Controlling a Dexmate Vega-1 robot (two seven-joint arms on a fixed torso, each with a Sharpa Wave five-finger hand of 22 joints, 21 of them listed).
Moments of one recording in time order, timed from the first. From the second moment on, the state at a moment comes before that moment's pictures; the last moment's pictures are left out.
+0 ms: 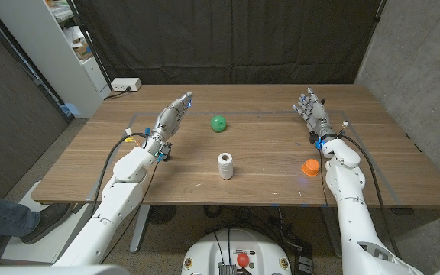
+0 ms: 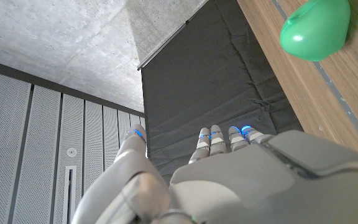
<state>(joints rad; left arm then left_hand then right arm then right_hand) 1.08 0.38 0.09 -1.55 -0.38 -0.37 -0.32 0.21 0.00 0.42 -0.15 0.19 0.00 0.11 0.19 0.17 -0.03 0.07 0.21 0.19 -0.13 0.09 0.19 0.17 -0.15 0.01 0.19 0.17 -0.91 0.04 0.28 -1.40 0.12 0.12 0.40 0.30 -0.03 0.19 0.02 0.30 0.13 0.07 0.20 0.18 0.10 0.07 0.20 0.18 0.06 0.01 0.21 0.22 0.26 -0.03 0.32 0.17</state>
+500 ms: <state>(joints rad) 1.10 0.41 0.11 -1.57 -0.36 -0.40 -0.31 0.21 0.00 0.42 -0.15 0.19 0.00 0.11 0.19 0.17 -0.03 0.07 0.21 0.19 -0.13 0.09 0.19 0.17 -0.15 0.01 0.19 0.17 -0.90 0.05 0.28 -1.39 0.12 0.13 0.40 0.30 -0.03 0.19 0.02 0.31 0.13 0.07 0.20 0.18 0.10 0.07 0.20 0.18 0.06 0.01 0.21 0.22 0.26 -0.03 0.31 0.17</state>
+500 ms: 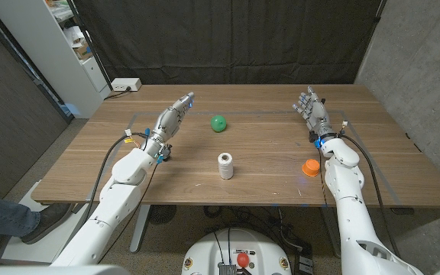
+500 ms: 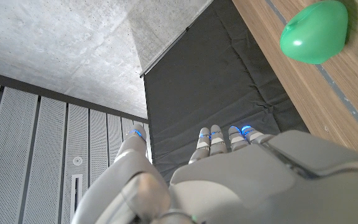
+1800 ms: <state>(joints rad) 1.14 0.47 0.14 -1.59 -0.31 -0.46 -0.28 0.23 -0.01 0.42 -0.15 0.19 0.00 0.11 0.19 0.17 -0.03 0.07 0.21 0.19 -0.13 0.10 0.19 0.17 -0.17 0.02 0.19 0.17 -0.86 0.04 0.26 -1.35 0.10 0.15 0.38 0.30 -0.03 0.18 0.01 0.31 0.13 0.07 0.20 0.18 0.10 0.07 0.19 0.18 0.06 0.01 0.21 0.22 0.27 -0.02 0.29 0.17</state>
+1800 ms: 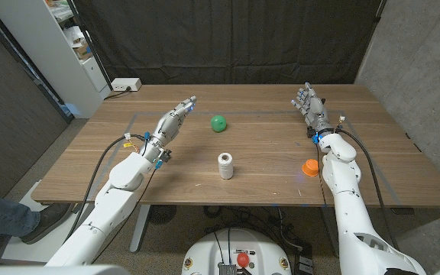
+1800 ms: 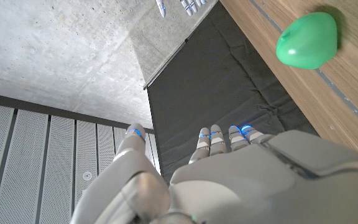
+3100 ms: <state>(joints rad) 1.23 0.56 0.17 -1.69 -0.22 -0.53 -0.16 0.29 -0.02 0.43 -0.16 0.19 -0.01 0.11 0.19 0.17 -0.04 0.07 0.21 0.19 -0.13 0.11 0.19 0.18 -0.17 0.04 0.19 0.17 -0.89 0.05 0.26 -1.38 0.09 0.16 0.38 0.30 -0.03 0.18 0.01 0.31 0.13 0.07 0.20 0.18 0.10 0.07 0.19 0.18 0.06 0.01 0.21 0.21 0.27 -0.03 0.28 0.17</state>
